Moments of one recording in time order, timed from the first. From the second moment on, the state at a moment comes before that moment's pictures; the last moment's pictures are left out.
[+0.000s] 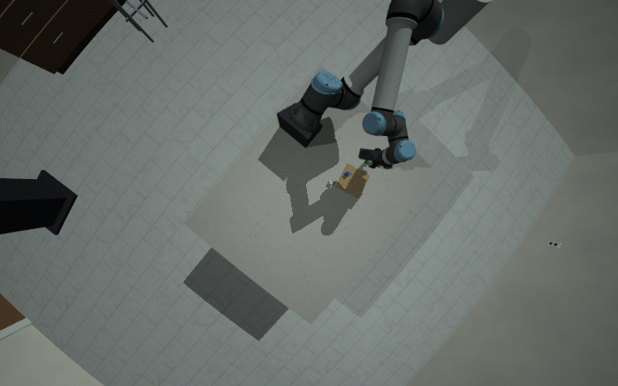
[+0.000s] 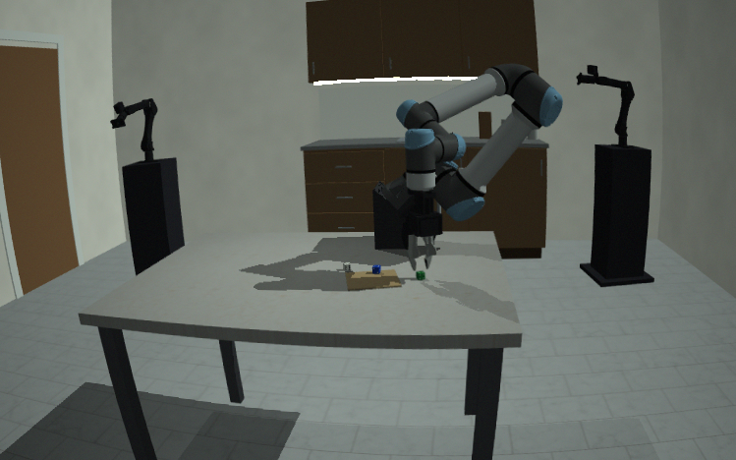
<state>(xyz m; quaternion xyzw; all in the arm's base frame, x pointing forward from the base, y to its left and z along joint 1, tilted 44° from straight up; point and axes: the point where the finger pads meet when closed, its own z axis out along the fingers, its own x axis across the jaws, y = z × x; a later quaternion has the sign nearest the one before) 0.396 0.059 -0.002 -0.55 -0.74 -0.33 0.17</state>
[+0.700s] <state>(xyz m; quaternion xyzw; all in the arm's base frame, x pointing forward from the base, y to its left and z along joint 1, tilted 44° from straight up) 0.397 0.063 -0.006 -0.55 -0.74 -0.33 0.17</state>
